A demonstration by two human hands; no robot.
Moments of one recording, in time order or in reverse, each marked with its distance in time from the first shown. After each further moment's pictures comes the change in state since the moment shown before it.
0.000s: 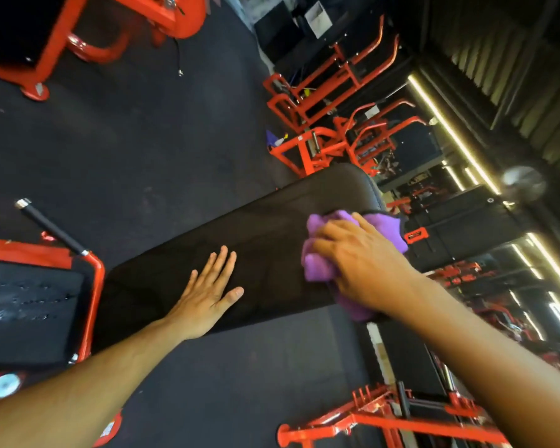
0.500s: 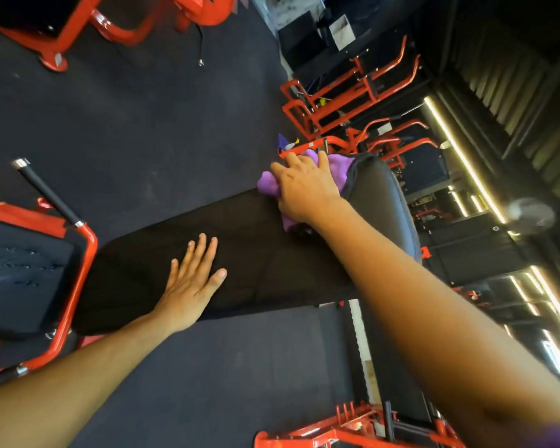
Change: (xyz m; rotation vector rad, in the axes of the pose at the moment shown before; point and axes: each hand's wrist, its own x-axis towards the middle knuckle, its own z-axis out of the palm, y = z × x) left_hand -0.001 -0.022 0.040 -0.210 0.212 -0.168; right_hand 0.147 -0.020 0.017 -0.143 0.009 0.189
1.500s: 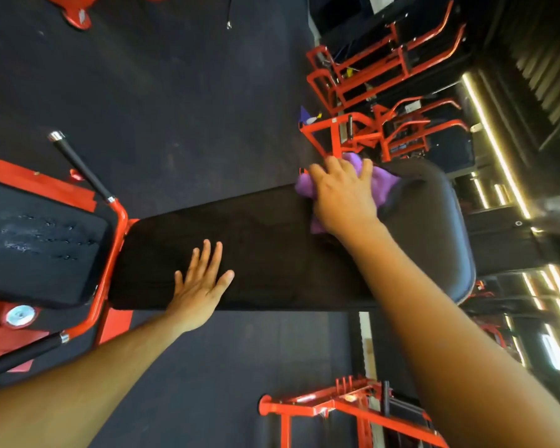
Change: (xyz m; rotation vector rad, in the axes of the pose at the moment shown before) left_hand -0.017 -0.046 -0.009 -0.060 -0.148 -0.238; right_hand 0.003 -0.026 0.014 0.046 0.097 0.114
